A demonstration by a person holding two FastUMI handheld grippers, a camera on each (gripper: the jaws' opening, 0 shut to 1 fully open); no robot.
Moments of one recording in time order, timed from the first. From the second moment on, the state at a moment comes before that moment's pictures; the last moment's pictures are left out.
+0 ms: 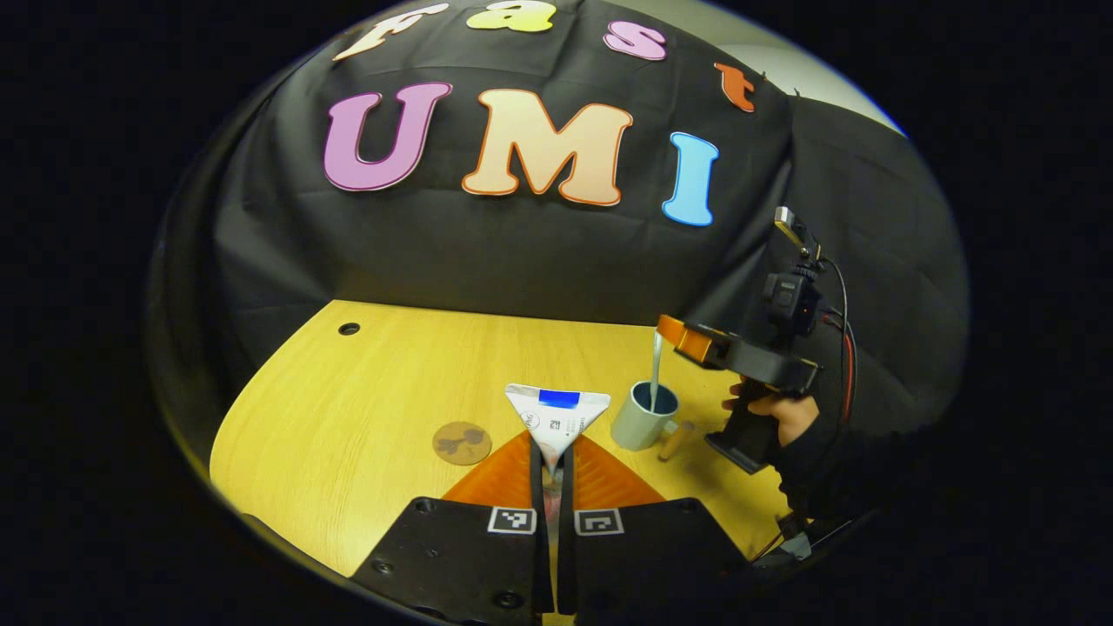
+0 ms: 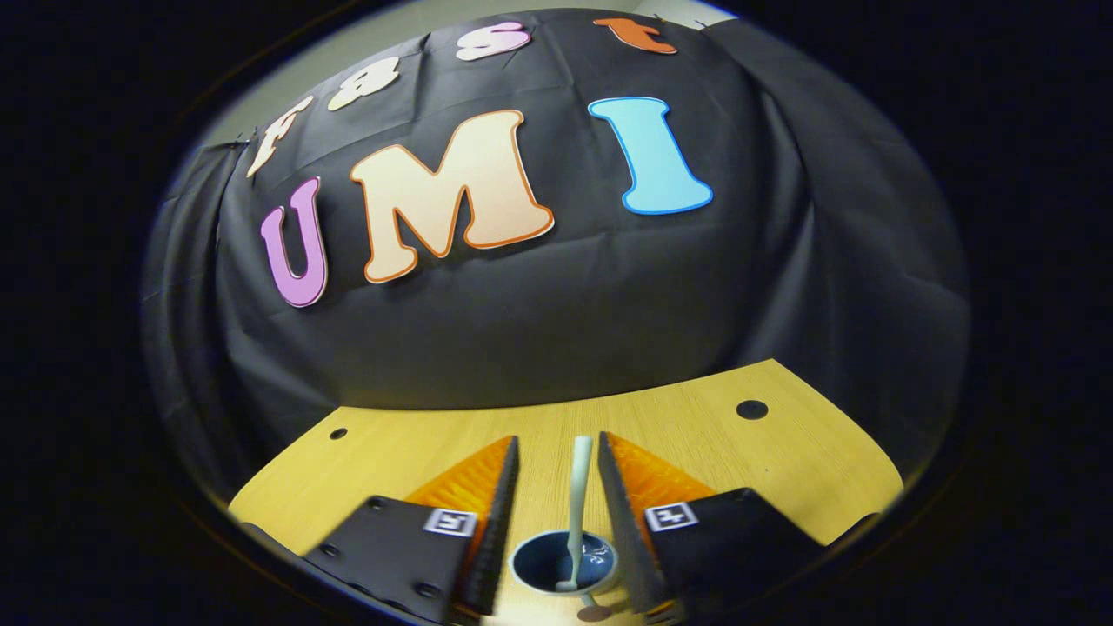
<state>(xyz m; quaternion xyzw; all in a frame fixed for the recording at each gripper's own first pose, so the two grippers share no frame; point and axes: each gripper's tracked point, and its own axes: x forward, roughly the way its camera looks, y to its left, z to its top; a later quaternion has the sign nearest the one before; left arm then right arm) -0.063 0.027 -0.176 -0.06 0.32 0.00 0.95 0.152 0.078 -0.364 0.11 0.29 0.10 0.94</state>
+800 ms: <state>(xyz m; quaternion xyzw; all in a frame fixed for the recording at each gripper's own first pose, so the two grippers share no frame) 0.066 -0.075 -0.176 -0.08 0.26 -0.14 0.95 0.056 -0.029 -0.343 0.08 0.32 0.05 0.94</state>
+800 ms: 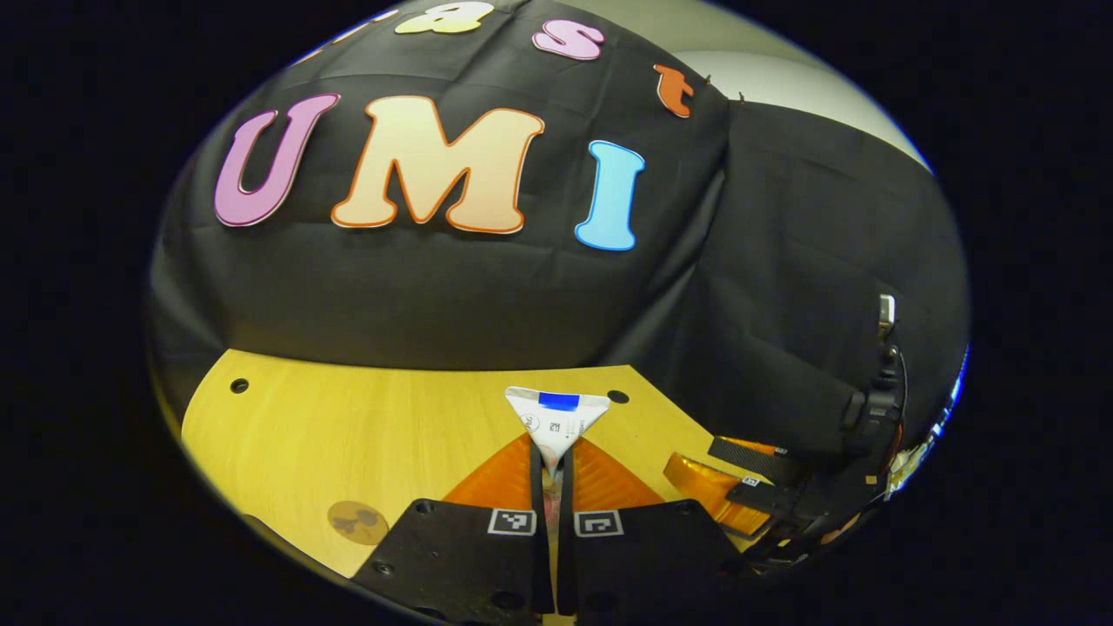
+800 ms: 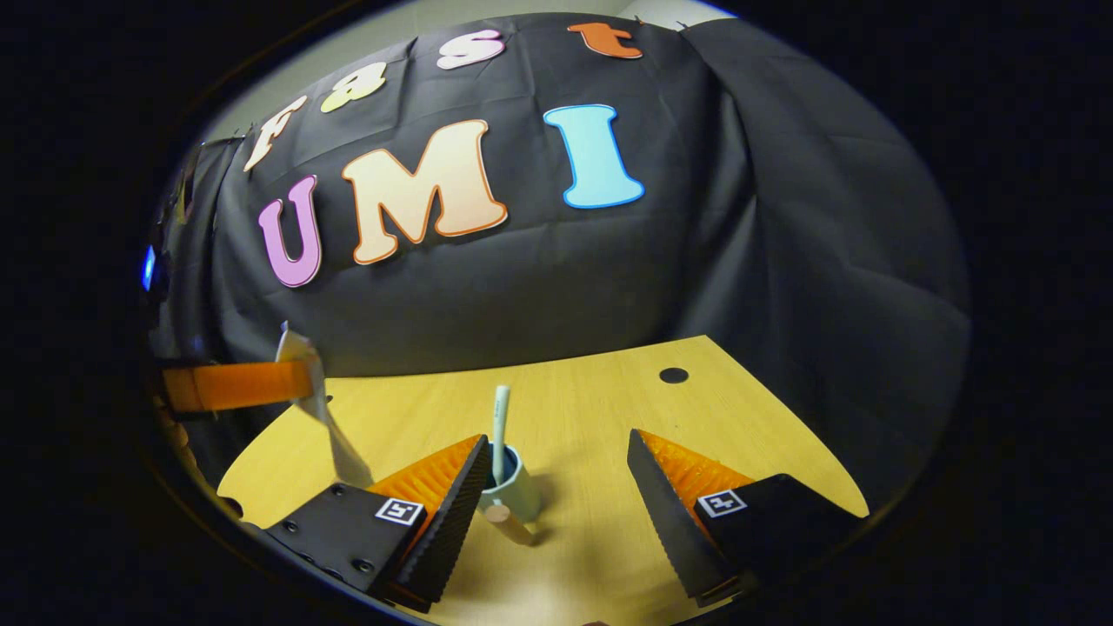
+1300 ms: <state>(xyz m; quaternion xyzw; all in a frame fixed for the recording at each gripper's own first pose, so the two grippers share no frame) 0.111 -0.119 -0.233 -0.12 0.30 -0.14 0.94 0.044 -0.066 -0.345 0.06 0.33 0.02 0.94</state>
